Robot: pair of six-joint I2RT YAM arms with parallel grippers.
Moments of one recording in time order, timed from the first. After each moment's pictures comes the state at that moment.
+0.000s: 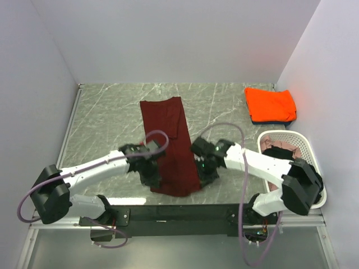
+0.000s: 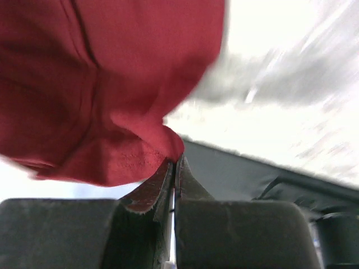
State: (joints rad) left arm -0.93 1.29 0.84 -0.87 0.08 -1.14; right arm 0.92 1.37 0.91 -0.94 -0.13 0.73
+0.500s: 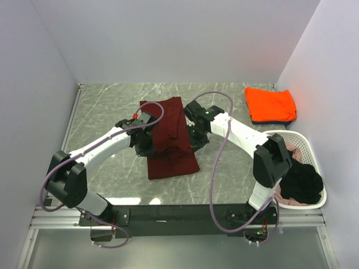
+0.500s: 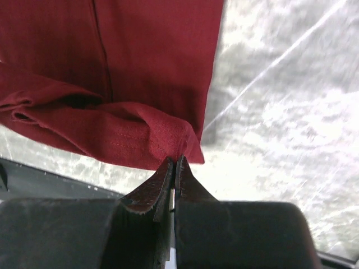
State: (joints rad) left arm -0.60 1.48 1.10 -0.85 -0.09 -0.81; right arm 0.68 1.73 1.43 -0.98 -0.04 0.46
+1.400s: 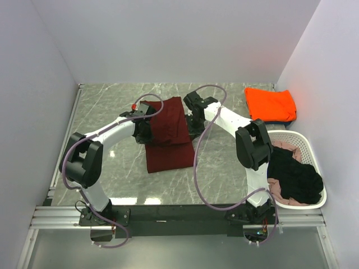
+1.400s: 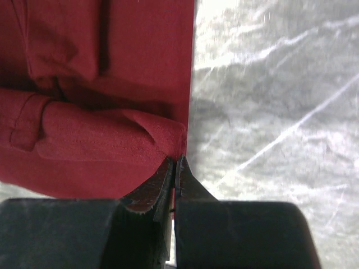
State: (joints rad) left arm -0.46 1.71 1.19 -0.65 -0.18 -0.69; right arm 0.55 2.03 1.65 -0.90 -0.05 0.38
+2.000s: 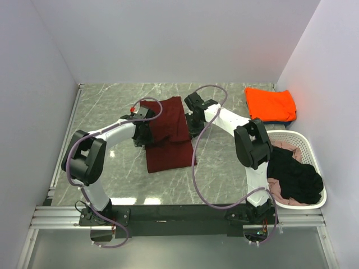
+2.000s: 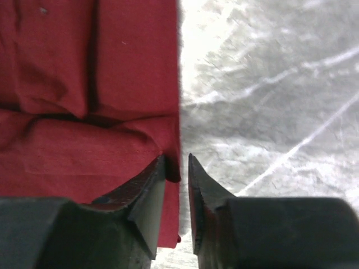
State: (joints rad) left arm -0.44 1.75 1.13 -0.56 -0.21 -0.70; right arm 0.54 2.05 1.61 -0.76 -0.02 0.38
